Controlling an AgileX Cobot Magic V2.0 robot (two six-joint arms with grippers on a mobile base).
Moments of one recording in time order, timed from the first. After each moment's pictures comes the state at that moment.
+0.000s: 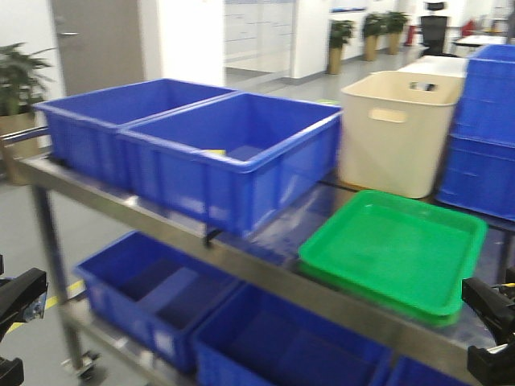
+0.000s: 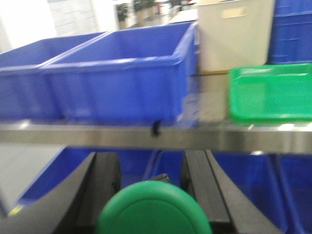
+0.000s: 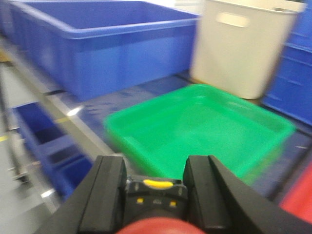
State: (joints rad) left arm -0.36 0.79 -0.63 -0.11 0.02 0.23; right arm 0.28 0.81 -0.63 -0.81 0.13 0.73
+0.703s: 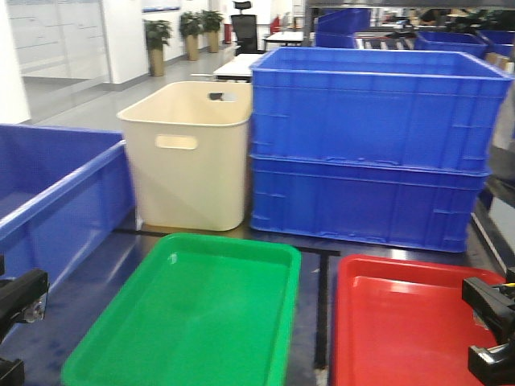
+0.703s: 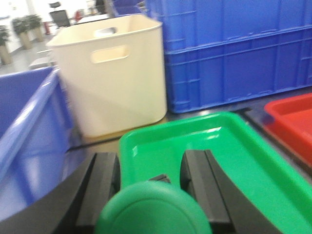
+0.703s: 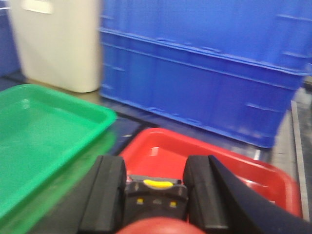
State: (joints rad) left arm -0.36 0.79 -0.63 -0.11 0.02 0.23; right arm 0.28 0.81 -0.63 -0.81 0.13 0.73
